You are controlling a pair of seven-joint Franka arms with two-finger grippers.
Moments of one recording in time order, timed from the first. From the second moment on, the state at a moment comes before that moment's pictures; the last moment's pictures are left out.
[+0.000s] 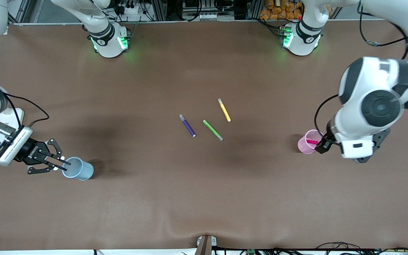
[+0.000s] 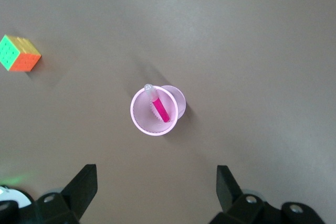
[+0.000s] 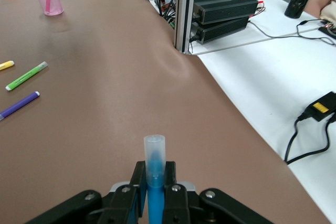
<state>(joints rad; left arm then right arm) -0.16 0.39 -0.10 -1.38 0.19 1.59 -1.07 -0.09 0.41 -0.11 -1.73 1.08 2.07 -1.99</state>
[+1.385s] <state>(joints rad) -0.11 0.23 -0.09 -1.38 0.16 1.53 -0.66 -0.13 0.53 -0.11 -1.73 1.08 2.06 -2.02</state>
